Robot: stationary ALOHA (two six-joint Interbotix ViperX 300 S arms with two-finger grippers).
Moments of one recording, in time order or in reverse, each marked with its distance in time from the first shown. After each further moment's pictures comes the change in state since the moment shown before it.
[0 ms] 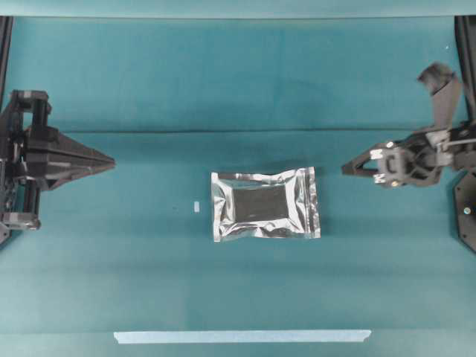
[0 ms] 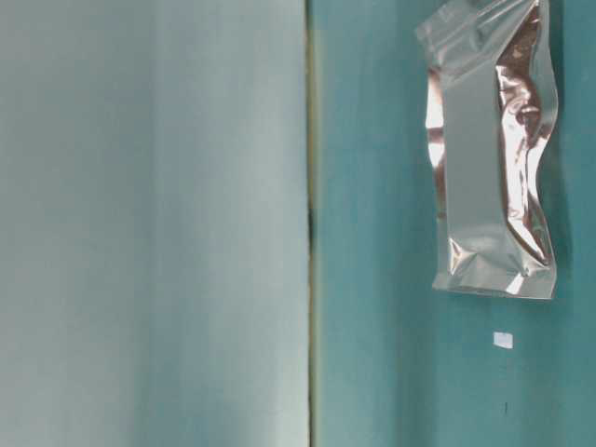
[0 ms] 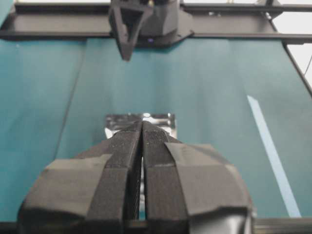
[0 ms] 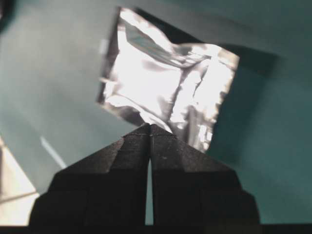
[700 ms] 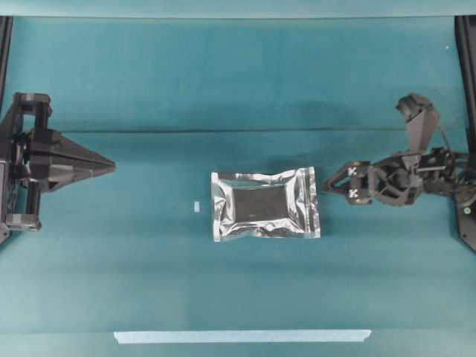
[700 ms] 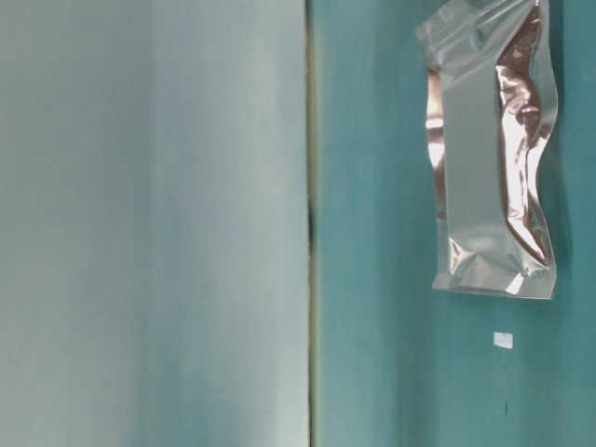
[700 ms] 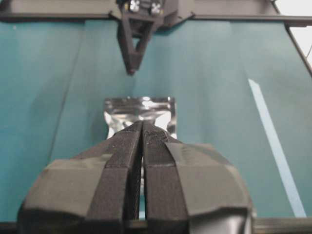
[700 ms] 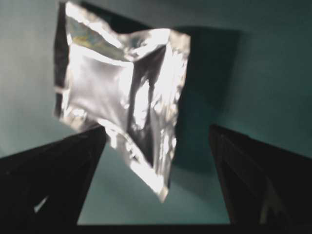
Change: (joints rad) left arm 0.000 0.003 0.000 0.002 0.048 -0.006; right arm 0.130 0.272 0.041 0.061 -0.318 0.080
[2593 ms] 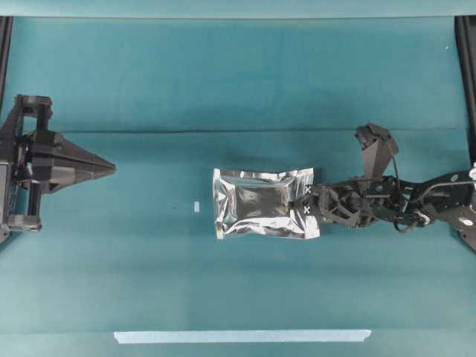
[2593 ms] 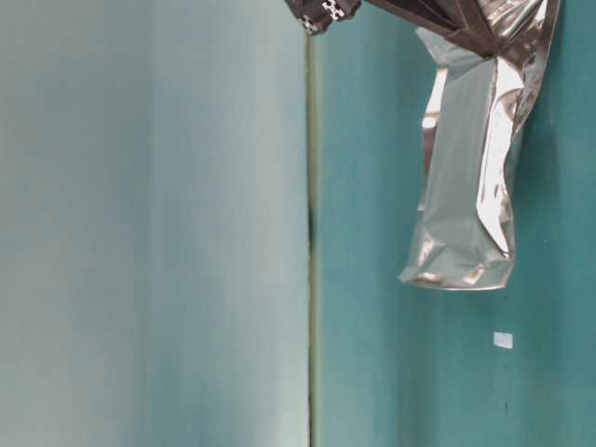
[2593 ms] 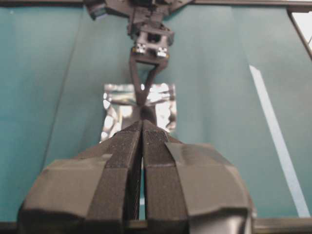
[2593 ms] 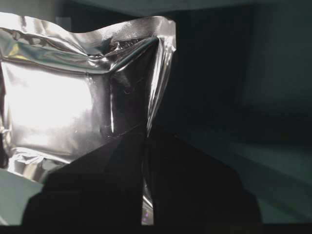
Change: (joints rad) left arm 0.000 0.002 0.000 0.000 0.035 0.000; right arm 0.121 0.362 -0.147 0.120 -0.147 0.094
